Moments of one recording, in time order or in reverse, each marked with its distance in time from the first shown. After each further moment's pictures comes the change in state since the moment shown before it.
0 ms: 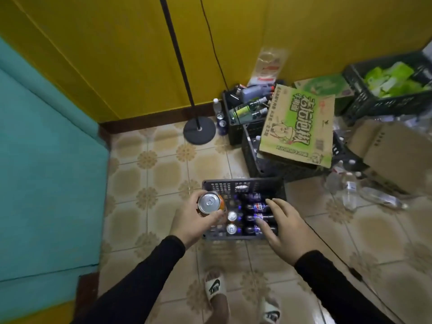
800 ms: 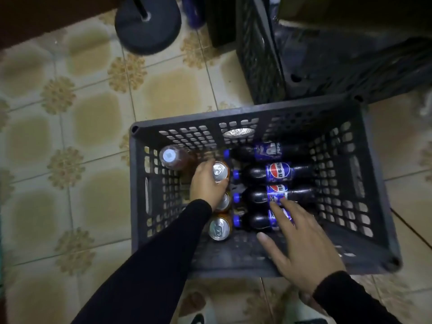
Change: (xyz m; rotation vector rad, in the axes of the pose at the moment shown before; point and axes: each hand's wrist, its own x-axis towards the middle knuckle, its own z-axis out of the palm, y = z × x) left_hand 0.321 -0.374 0.346 0.293 -0.072 -0.202; right_hand 0.061 0.276 0.407 -0.122 -0.376 0.150
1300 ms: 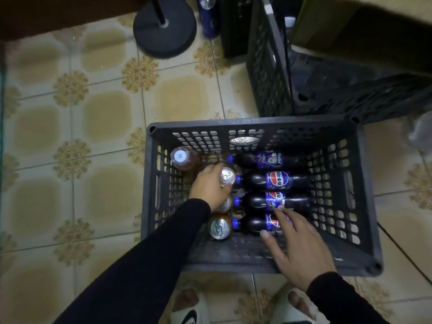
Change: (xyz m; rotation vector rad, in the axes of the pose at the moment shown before) left_hand -0.011 0.011 -0.029 0.222 -0.143 0.120; right_hand -0.002 -0.009 -0.015 0.042 -0.074 0.090
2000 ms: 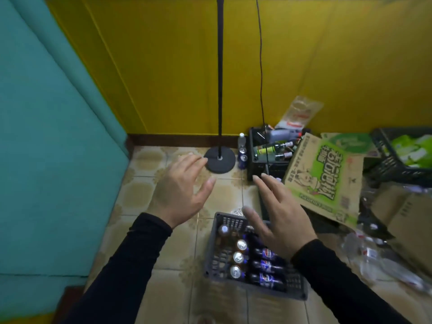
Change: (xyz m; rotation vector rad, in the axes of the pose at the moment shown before) left_hand -0.421 0.141 -0.500 0.169 0.768 0.369; right_hand -0.241 -0.316 -0.437 -0.032 0.533 -0.654
